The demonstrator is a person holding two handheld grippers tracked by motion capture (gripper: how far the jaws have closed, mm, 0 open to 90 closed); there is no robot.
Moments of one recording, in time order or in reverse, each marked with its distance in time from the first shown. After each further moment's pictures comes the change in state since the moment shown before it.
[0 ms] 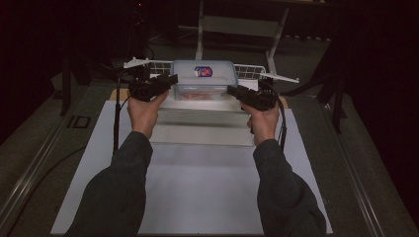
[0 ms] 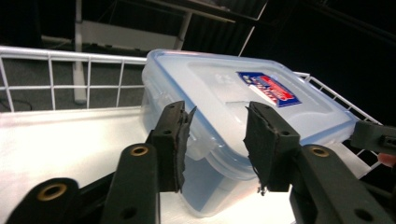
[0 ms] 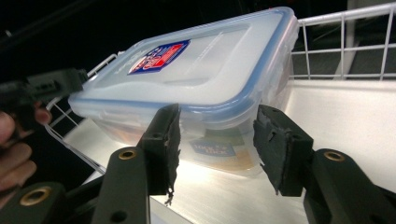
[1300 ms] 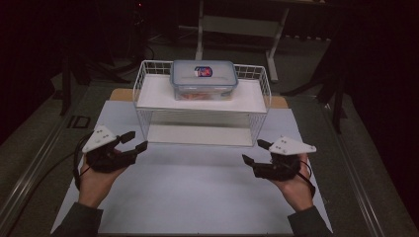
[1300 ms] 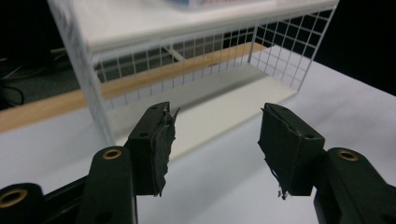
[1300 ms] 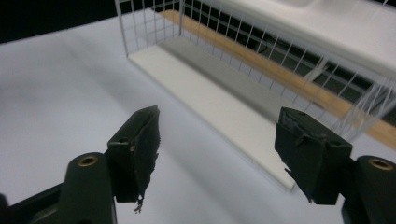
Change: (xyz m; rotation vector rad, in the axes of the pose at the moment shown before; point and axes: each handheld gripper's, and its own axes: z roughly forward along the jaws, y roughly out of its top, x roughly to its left) left arm 0.014 -0.135 -0.143 0.093 -0.007 0.293; right arm 0.034 -0.121 -0.122 0.168 -0.055 -0.511
